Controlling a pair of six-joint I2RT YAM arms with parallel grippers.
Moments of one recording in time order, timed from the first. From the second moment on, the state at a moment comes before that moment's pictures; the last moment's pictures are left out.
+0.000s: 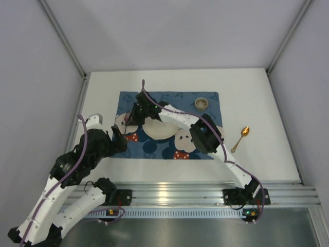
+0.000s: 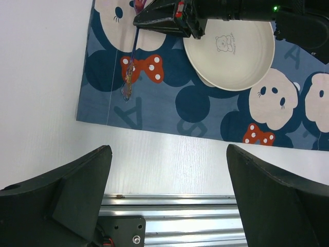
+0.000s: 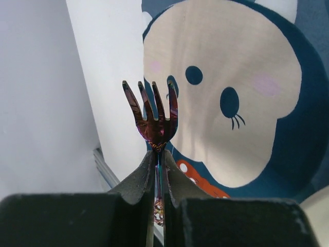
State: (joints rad) left arm -0.58 0.60 0.98 -1.05 -0.36 -0.66; right arm 0.87 2.59 2.25 -0.36 -0.36 1.07
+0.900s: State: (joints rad) left arm -0.58 0.57 0.97 -1.09 -0.37 -0.68; right arm 0.86 2.61 2.26 -0.36 -0.38 1.01
